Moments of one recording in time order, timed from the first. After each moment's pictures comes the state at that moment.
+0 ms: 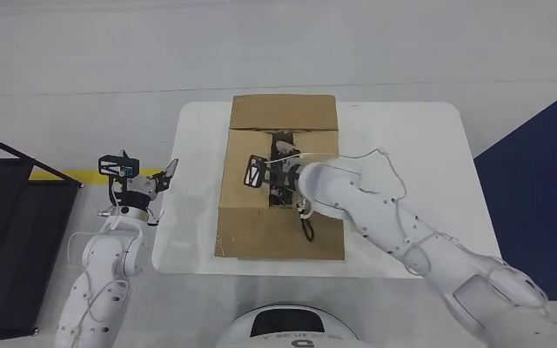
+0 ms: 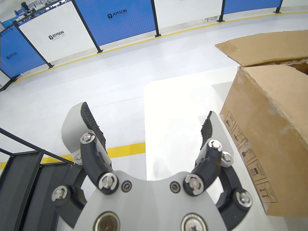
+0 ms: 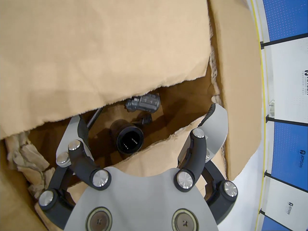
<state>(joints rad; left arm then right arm) 1.73 -1.15 -1.60 -1.80 1.33 0.00 0.00 -0.83 -1.18 0.60 -1.68 -1.32 -0.32 0.83</state>
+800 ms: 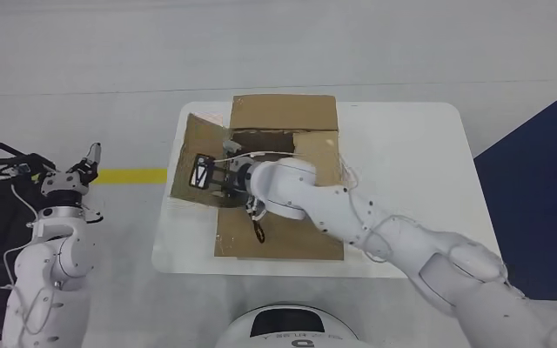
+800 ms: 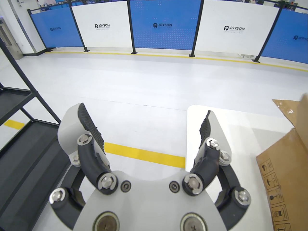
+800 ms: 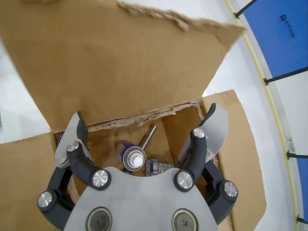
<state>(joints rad) 1.78 -1.15 -1.91 -1.85 1.06 0.04 -0.03 -0.65 -1.40 0.36 -1.47 -1.21 -0.19 0.70</state>
